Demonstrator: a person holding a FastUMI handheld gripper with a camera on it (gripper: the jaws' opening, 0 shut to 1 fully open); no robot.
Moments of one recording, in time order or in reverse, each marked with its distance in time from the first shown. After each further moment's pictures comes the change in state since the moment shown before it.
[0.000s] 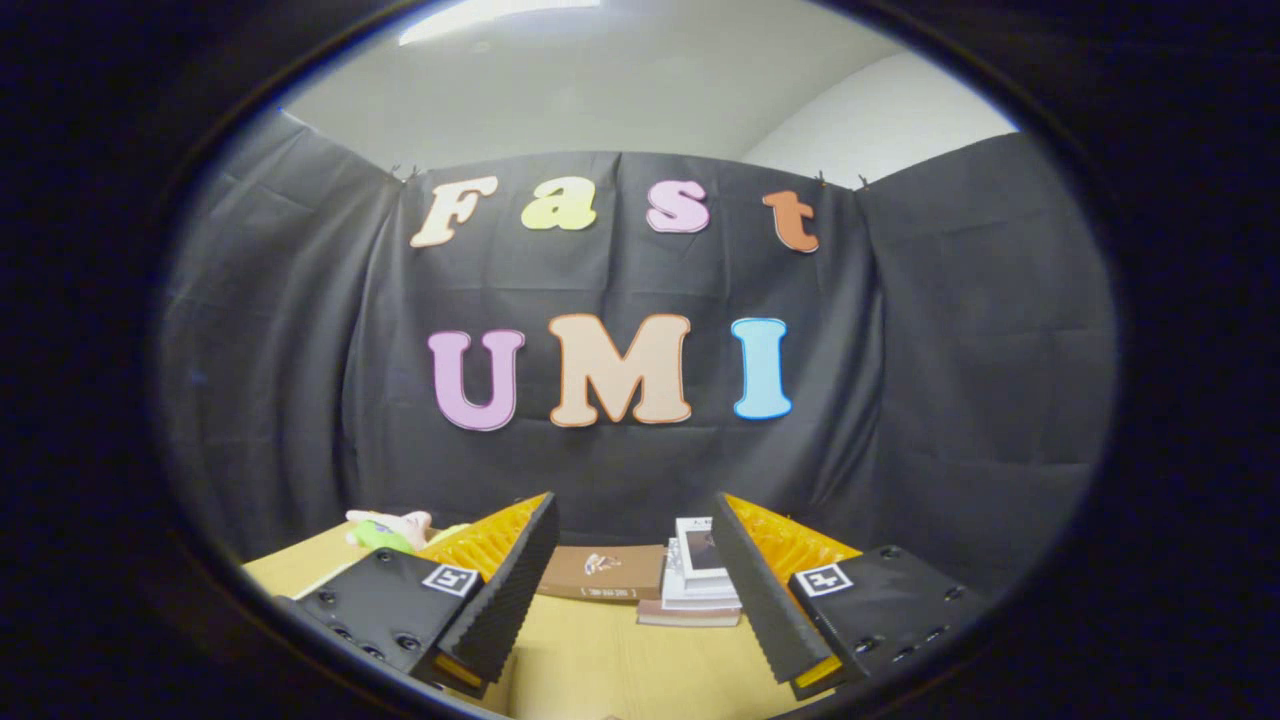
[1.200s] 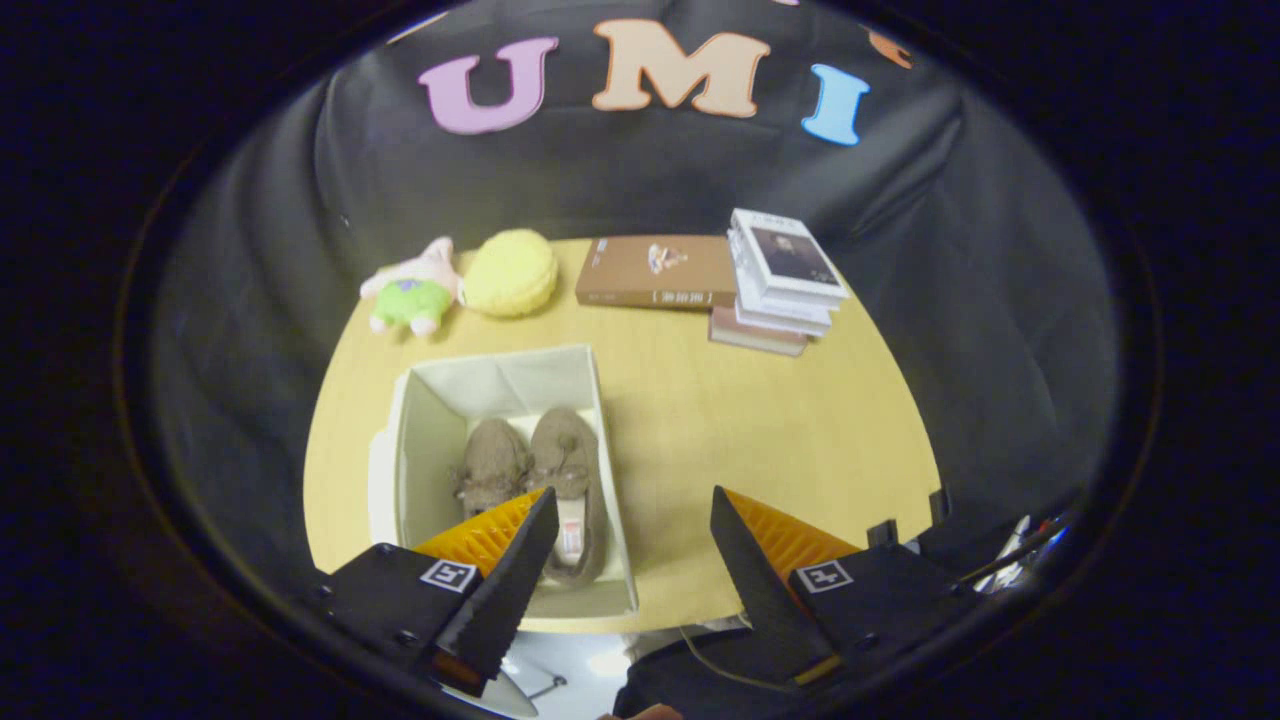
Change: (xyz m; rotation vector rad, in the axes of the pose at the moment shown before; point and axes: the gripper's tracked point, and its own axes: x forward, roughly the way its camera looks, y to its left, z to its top) arm -0.065 0.123 -0.117 -0.067 1.021 -0.086
